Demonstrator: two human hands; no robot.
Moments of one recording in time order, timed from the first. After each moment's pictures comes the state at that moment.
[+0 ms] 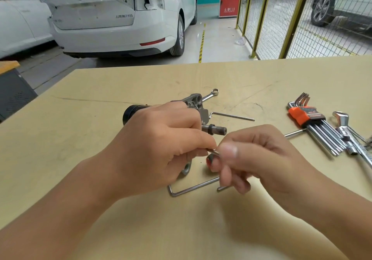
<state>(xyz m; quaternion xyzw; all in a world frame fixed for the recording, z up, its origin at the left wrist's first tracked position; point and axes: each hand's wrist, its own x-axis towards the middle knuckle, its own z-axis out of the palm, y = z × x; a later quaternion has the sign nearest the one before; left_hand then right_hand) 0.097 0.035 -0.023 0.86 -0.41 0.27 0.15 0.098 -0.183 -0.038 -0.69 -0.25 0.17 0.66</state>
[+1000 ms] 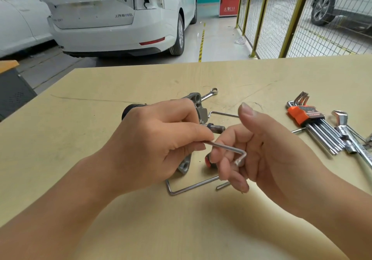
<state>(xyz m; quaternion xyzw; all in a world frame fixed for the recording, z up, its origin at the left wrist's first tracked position) 0.097 0.037 -0.026 0.86 -0.39 0.28 0.18 0.103 -0.184 -0.035 -0.61 -0.21 0.25 0.72</state>
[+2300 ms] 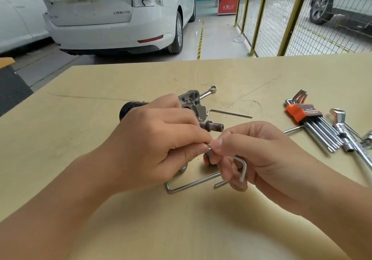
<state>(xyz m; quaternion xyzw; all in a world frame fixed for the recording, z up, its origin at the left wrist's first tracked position) 0.100 0.039 -0.029 0.86 -0.40 0.26 0.15 0.103 -0.185 -0.038 -0.66 -0.16 0.26 0.68</state>
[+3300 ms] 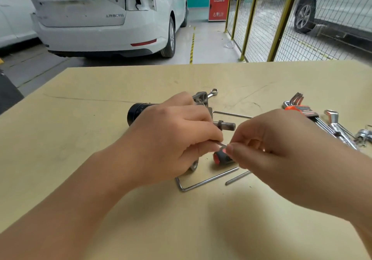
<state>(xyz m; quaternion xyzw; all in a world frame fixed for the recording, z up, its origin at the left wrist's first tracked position) 0.101 0.046 -0.026 0.86 -0.42 0.25 0.15 0.066 -0.166 0.016 -0.96 -0.17 0.00 0.21</state>
